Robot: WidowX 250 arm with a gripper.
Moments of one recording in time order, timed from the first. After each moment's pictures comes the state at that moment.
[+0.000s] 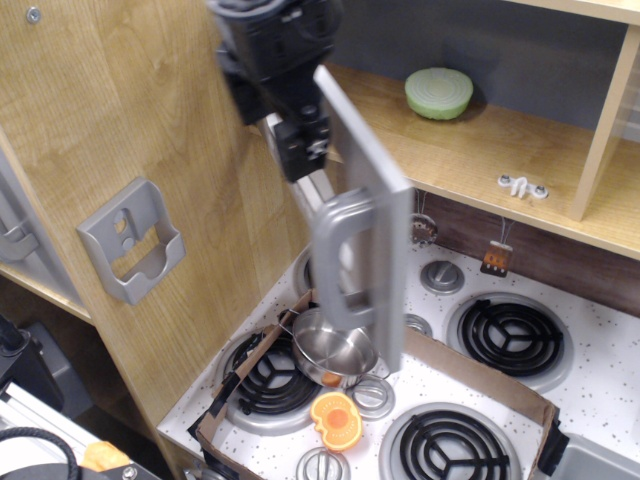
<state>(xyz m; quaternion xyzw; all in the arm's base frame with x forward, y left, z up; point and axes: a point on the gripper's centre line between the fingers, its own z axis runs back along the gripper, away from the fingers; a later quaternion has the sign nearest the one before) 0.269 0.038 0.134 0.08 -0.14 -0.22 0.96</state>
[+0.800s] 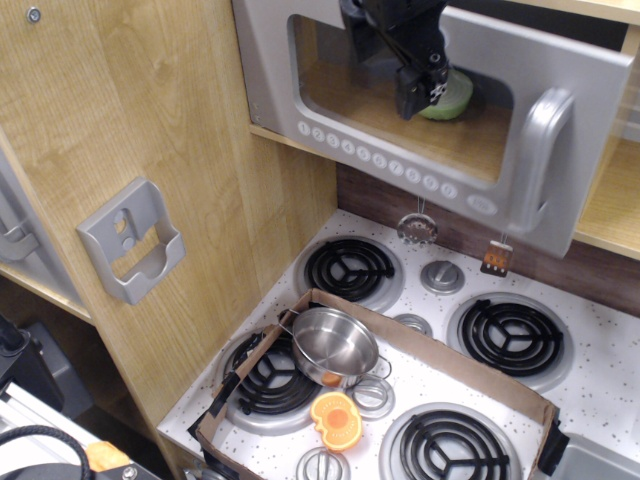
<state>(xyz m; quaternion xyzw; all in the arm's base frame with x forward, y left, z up) 0.349 0.000 0.143 0.11 -0.22 -0.26 0.93</state>
